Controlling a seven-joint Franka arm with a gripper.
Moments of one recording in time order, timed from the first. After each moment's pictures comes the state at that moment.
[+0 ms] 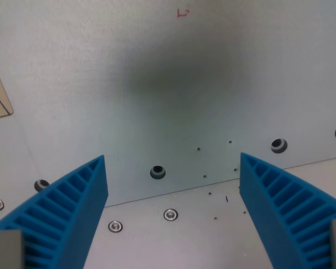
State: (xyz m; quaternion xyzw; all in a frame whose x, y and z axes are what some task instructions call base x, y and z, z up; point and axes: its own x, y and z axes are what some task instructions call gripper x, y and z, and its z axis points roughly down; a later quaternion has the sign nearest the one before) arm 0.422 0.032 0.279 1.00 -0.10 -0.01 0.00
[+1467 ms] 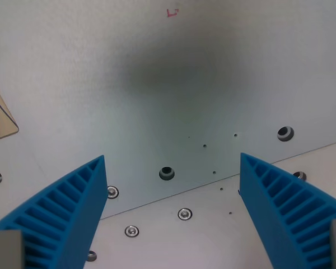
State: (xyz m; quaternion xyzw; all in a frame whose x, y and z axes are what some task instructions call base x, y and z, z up) arm 0.422 0.032 0.280 0.99 -0.16 -0.01 0.00
